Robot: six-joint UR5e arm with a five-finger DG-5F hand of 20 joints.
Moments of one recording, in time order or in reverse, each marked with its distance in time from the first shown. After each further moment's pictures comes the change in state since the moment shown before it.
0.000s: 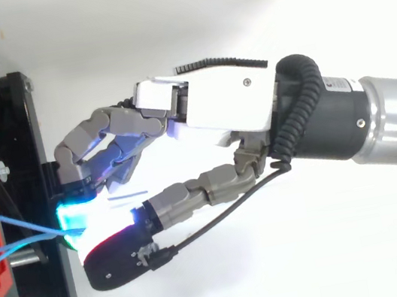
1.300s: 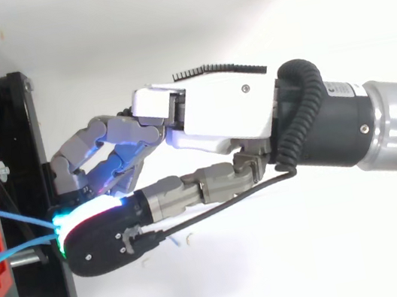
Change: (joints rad) arm 0.007 0.001 0.035 -0.066 0.000 0.021
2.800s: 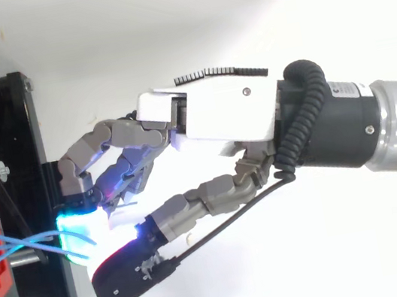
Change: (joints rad) arm 0.002 0.002 0.028 -0.100 -0.008 0.011
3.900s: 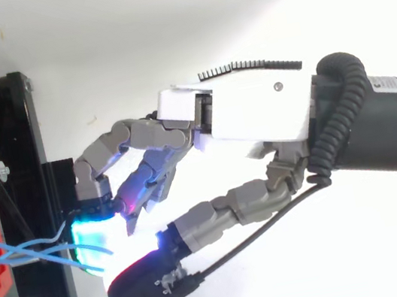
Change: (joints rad) arm 0.011 0.059 0.002 -0.100 0.007 0.034
